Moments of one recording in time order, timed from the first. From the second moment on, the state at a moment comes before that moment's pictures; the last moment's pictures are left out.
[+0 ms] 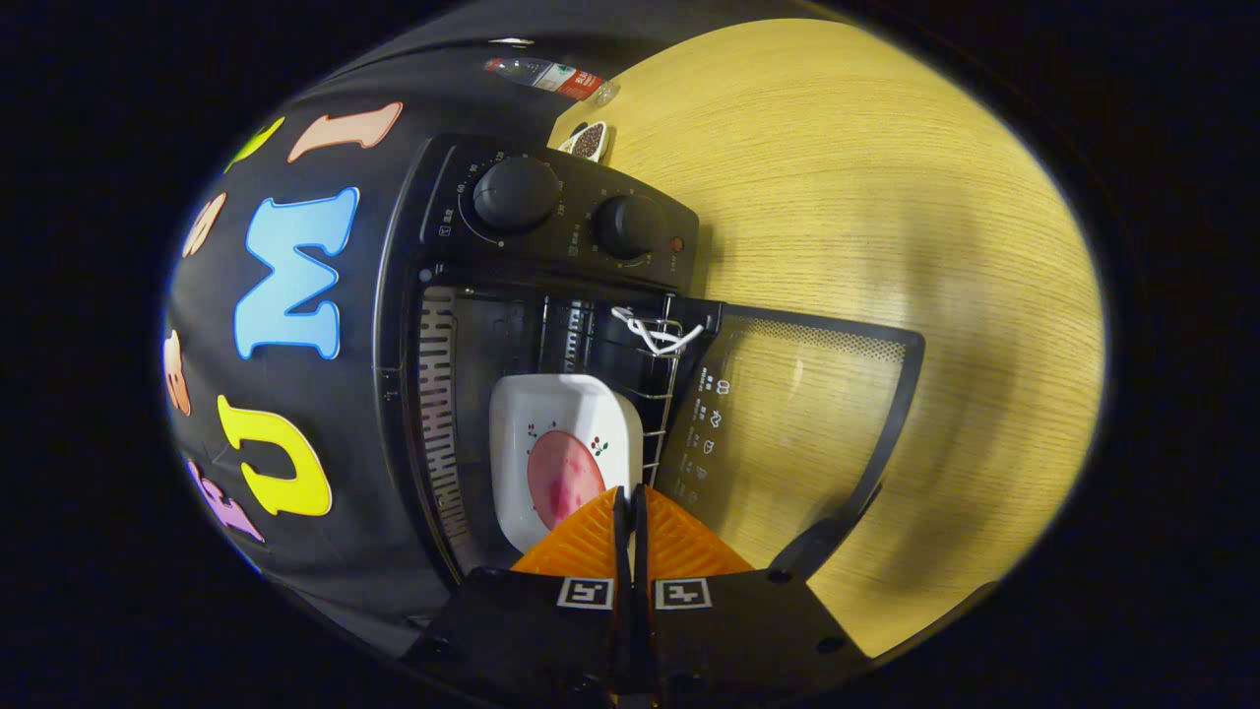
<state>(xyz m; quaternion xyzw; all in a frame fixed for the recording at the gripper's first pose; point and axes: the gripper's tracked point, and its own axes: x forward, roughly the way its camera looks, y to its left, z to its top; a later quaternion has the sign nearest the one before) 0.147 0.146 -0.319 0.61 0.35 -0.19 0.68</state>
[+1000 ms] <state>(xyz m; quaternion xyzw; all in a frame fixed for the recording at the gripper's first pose) 0.178 0.160 -0.298 0.65 0.29 -0.16 0.69</state>
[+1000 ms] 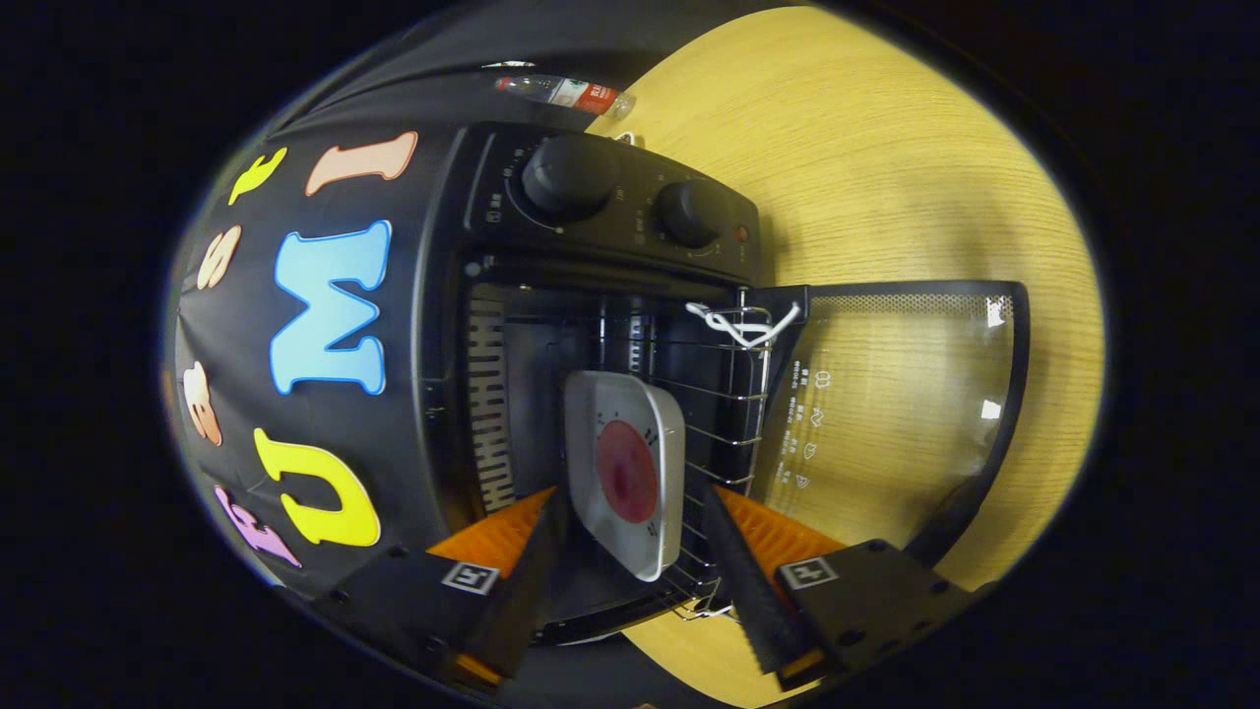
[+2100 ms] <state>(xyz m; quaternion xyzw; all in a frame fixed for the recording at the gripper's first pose) 0.043 0.154 -0.313 0.19 0.44 0.06 0.88</state>
